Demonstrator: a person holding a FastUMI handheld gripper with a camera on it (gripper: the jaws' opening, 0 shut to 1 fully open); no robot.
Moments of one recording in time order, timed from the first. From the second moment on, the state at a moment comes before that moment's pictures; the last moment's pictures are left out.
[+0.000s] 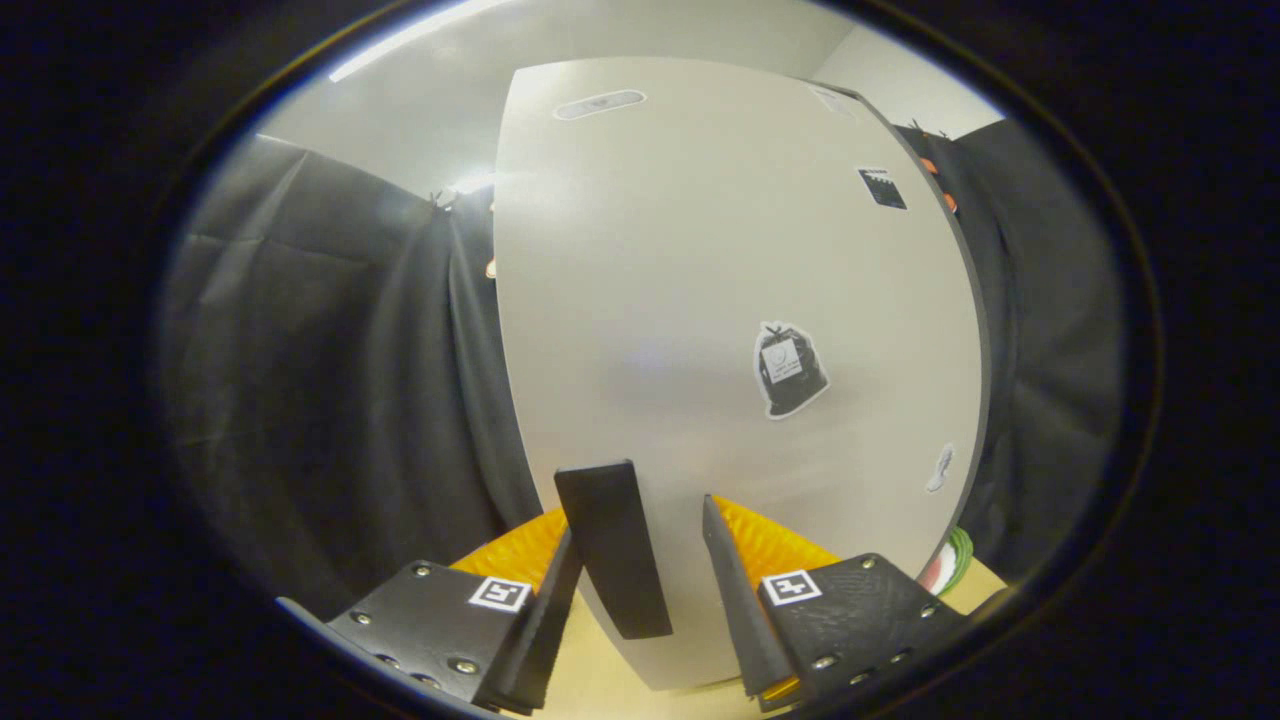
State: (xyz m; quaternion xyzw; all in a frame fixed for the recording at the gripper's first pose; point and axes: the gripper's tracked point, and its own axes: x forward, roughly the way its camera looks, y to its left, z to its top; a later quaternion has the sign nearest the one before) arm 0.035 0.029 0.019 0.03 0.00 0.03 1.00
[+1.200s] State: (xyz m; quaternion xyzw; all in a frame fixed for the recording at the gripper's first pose) arm 0.033 0.036 0.020 0.04 0.00 -0.01 1.00
